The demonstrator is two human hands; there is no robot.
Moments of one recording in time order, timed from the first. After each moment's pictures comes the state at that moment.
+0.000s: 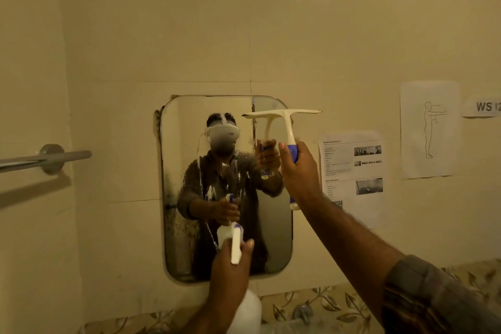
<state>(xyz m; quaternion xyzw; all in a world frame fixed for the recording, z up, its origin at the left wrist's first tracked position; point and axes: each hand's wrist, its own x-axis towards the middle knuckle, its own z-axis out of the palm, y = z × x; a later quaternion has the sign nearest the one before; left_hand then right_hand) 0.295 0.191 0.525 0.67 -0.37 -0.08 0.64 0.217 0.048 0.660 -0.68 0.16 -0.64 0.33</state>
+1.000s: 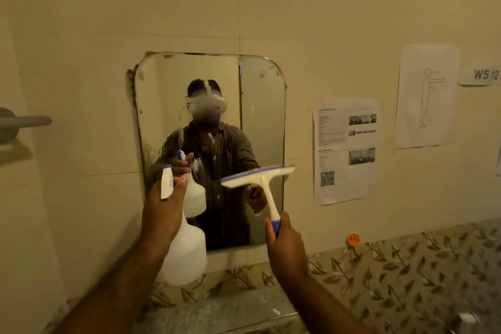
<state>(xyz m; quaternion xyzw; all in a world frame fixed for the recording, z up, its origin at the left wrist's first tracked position) 0.377 0.213 0.575 0.65 -0.30 -0.01 0.70 0.223 0.067 0.459 -0.74 0.41 -0.45 0.29</state>
